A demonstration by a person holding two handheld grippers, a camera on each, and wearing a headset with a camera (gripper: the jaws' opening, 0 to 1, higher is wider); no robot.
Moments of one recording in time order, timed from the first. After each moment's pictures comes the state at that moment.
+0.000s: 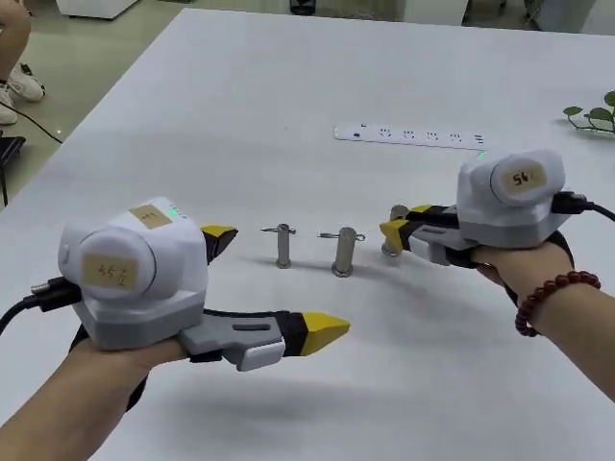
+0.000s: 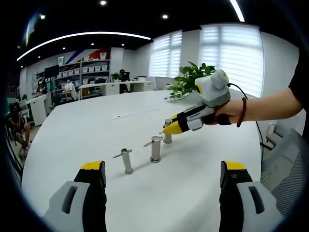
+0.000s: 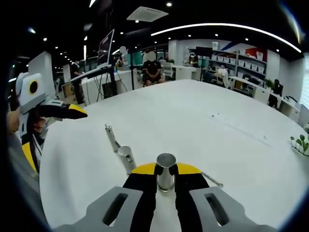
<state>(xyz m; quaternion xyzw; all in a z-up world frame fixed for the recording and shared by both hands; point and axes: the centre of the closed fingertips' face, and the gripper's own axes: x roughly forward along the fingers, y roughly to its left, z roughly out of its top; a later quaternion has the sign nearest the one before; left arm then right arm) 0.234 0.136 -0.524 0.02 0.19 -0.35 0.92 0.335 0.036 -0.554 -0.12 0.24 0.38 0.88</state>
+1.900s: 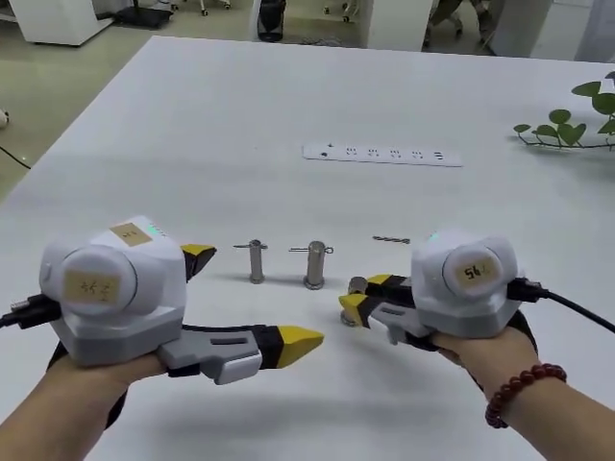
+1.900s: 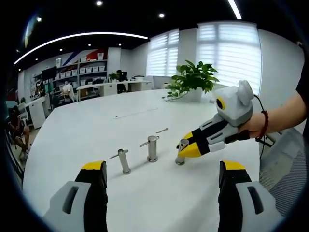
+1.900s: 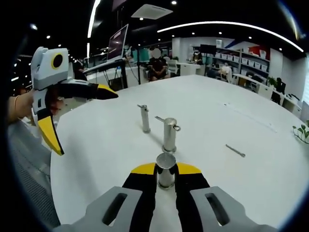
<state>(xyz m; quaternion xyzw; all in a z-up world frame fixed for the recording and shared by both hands) 0.227 0.130 -0.519 0.03 0.19 -0.35 0.92 0.266 0.047 -0.576 -0.11 0.26 0.39 0.88</state>
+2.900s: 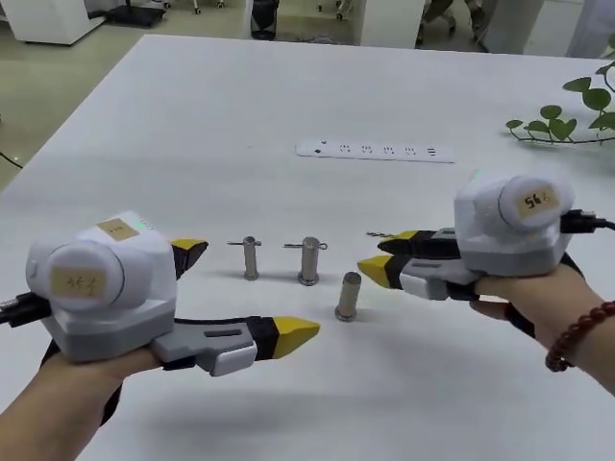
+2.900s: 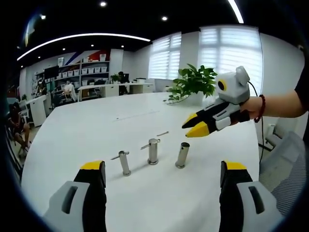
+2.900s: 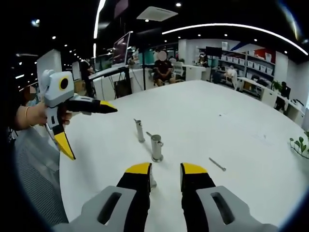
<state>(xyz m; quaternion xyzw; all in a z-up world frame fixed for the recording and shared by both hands) 0.228 0.130 -0.516 0.02 0.19 -0.35 0.92 0.280 0.018 -0.528 -0.13 0.25 0.42 0.86</state>
